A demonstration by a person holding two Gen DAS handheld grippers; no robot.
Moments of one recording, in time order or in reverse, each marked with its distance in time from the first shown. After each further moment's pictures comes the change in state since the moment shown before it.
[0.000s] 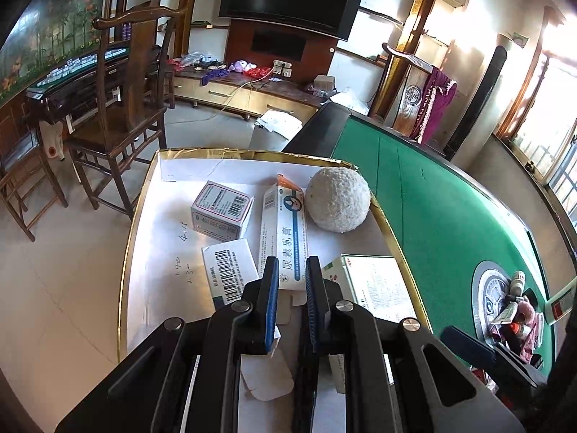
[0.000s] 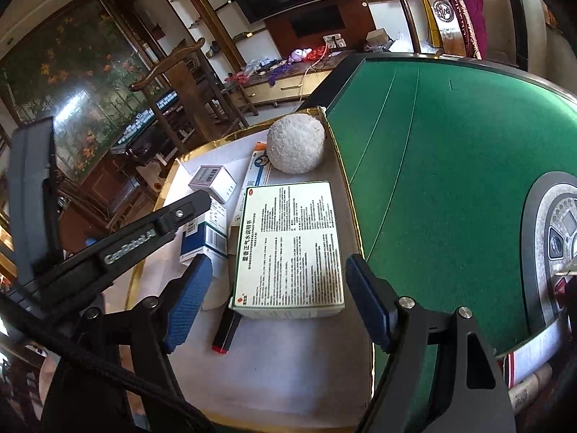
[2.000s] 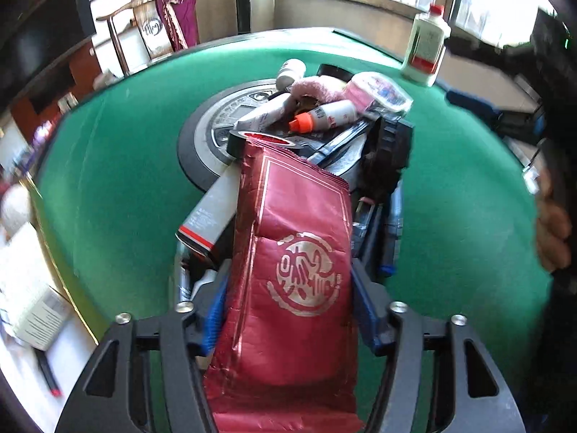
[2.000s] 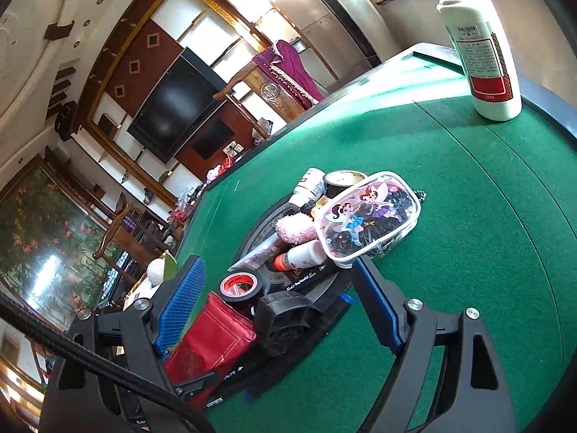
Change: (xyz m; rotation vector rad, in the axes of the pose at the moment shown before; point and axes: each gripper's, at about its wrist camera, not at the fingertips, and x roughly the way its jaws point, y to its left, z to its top) left arm -0.042 -0.242 -0.165 0.833 0.271 -0.326; right arm -0.246 -0.251 -0.106 0.463 -0.433 -0.119
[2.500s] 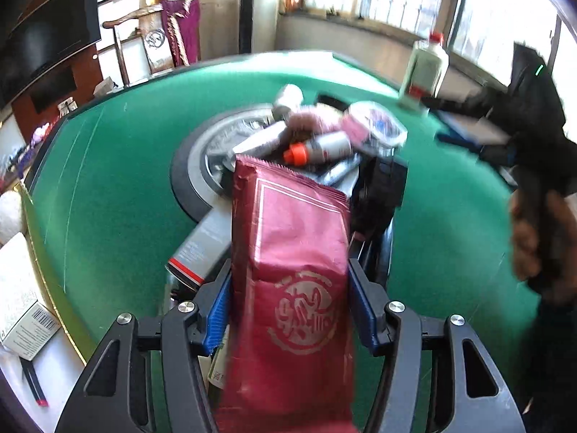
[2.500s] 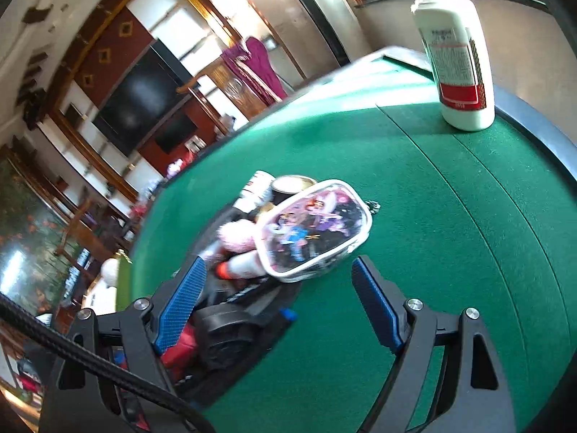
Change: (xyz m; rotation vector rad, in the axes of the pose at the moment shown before) left arm -0.006 0.015 0.012 -0.081 -0.127 -0.092; right arm 0.015 -0.026 0.017 -0.005 0.033 -0.173
